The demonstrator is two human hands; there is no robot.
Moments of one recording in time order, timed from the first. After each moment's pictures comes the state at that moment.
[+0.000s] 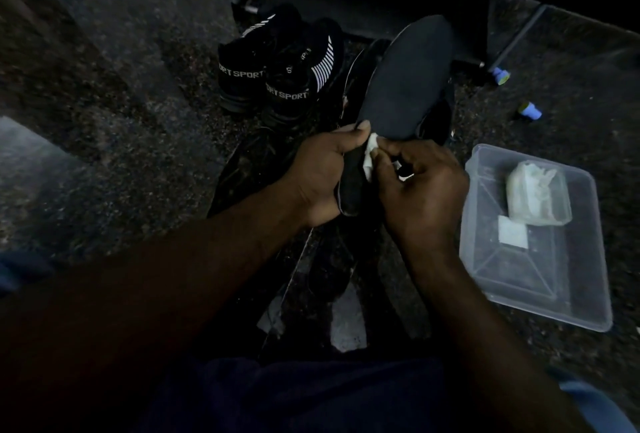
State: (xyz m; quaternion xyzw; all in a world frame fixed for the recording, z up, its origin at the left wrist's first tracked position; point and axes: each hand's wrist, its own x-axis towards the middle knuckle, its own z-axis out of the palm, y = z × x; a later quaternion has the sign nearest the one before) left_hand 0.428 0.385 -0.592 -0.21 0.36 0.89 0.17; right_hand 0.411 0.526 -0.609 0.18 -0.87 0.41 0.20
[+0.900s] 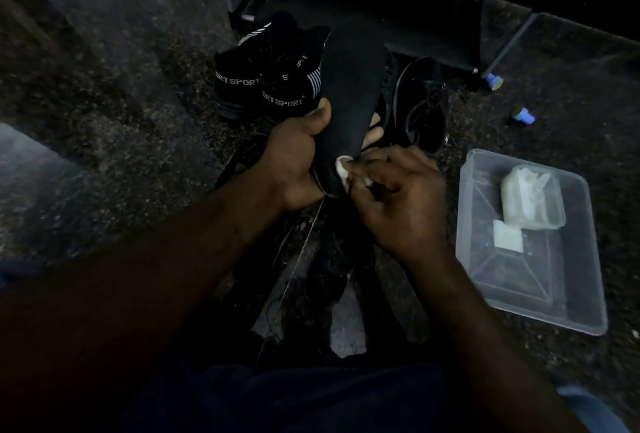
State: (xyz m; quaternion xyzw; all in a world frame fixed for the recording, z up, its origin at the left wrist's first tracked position) left_hand 0.413 0.361 -0.589 -0.17 0.27 0.94 0.12; right_hand 0.410 0.527 -0.614 0.32 -0.85 0.38 0.17
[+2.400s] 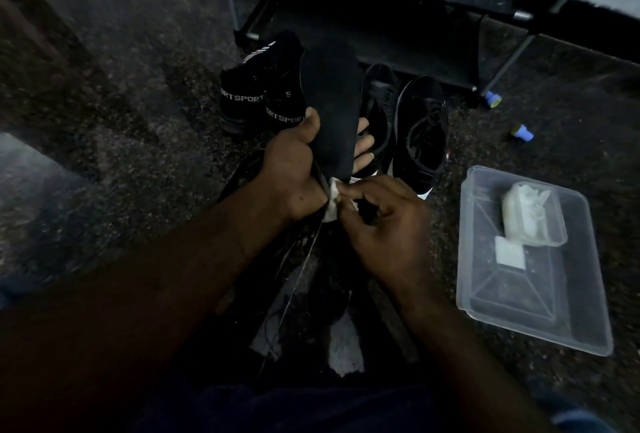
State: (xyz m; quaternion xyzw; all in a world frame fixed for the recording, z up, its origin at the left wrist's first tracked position) left_hand 0.408 0.356 -0.585 -0.22 0.31 0.92 0.07; right_hand 0.428 0.510 -0.622 0.26 -0.82 0.49 0.13
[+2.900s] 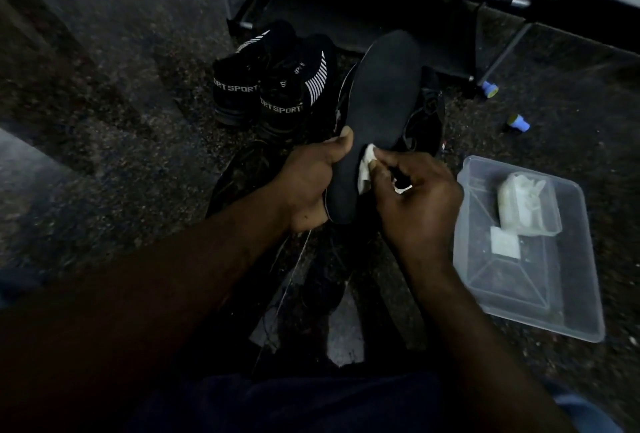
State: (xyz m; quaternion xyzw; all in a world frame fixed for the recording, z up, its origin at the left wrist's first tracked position) left_hand 0.420 0.381 -0.597 -0.21 0.36 0.89 0.16; right_hand 0.404 0.532 -0.616 0.18 -0.86 0.45 0.19
